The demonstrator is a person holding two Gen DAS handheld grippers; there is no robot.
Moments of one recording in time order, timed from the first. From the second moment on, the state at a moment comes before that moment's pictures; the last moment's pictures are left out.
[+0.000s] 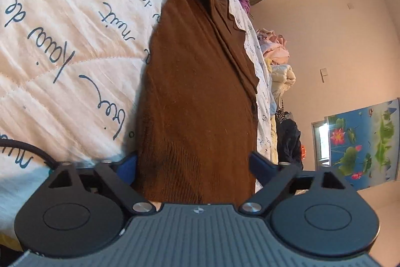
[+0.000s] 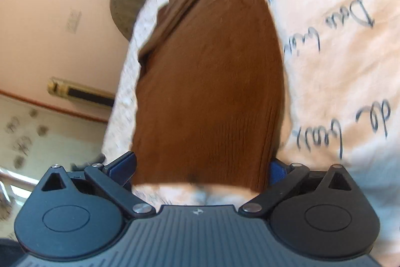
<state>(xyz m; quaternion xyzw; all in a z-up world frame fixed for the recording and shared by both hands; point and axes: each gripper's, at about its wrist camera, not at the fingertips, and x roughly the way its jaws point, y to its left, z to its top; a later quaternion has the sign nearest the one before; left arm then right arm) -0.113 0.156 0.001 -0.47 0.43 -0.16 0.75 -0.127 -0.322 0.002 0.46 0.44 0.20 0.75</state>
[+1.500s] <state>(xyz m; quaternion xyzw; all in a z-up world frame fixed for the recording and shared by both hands) 0.303 0.149 0.038 -0.44 0.29 -0.05 0.85 0.236 -0.414 -0.043 0.64 0.27 0.15 0.71</state>
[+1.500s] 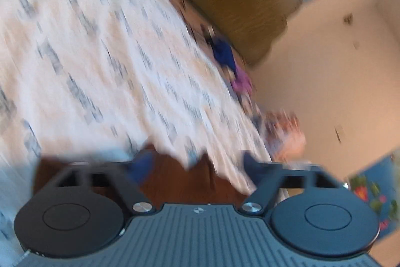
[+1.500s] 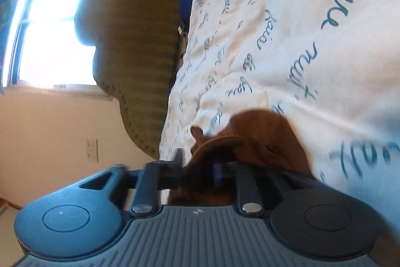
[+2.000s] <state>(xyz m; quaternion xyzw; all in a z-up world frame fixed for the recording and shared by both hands) 0.105 0.199 0.030 -0.41 0.32 0.01 0.85 0.074 -0.404 0.014 0.38 0.36 0.09 0.85</state>
